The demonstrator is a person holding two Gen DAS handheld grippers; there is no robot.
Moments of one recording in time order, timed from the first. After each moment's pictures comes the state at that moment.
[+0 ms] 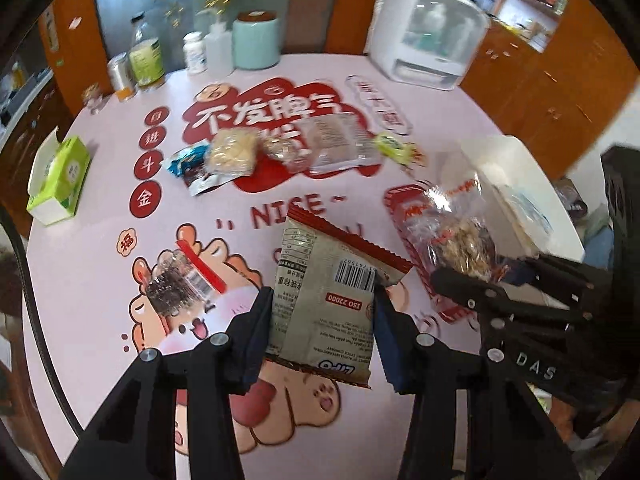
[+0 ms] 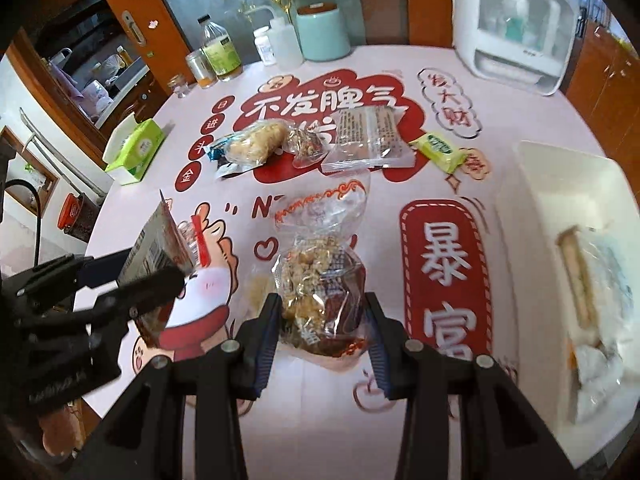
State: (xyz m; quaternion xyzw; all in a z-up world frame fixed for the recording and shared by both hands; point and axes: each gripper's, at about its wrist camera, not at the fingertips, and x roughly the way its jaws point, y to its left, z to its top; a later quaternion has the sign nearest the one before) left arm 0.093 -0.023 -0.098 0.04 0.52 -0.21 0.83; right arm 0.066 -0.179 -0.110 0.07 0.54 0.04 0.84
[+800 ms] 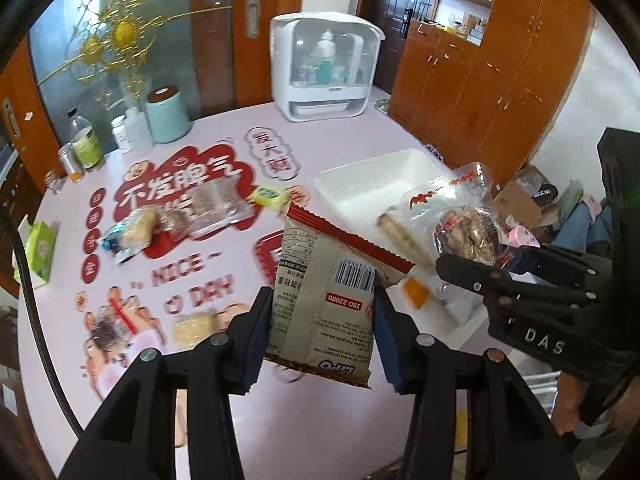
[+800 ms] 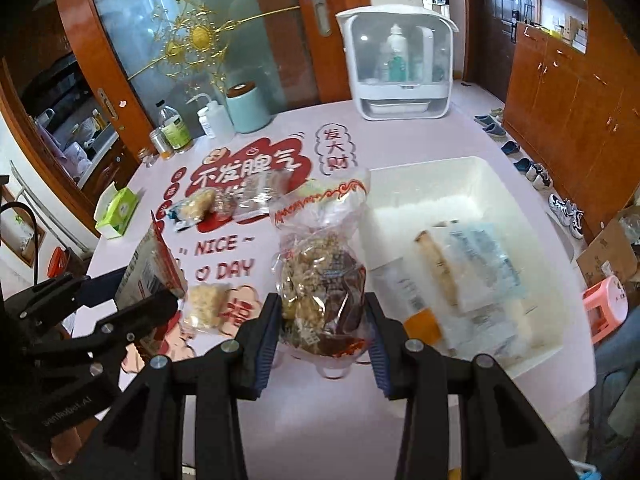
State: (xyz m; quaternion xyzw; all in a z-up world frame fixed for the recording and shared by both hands) left arm 0.021 -0.186 -0.025 0.07 0.46 -0.26 0.85; right arm -0.021 -0.331 -0.032 0.10 0.47 -0.02 0.88
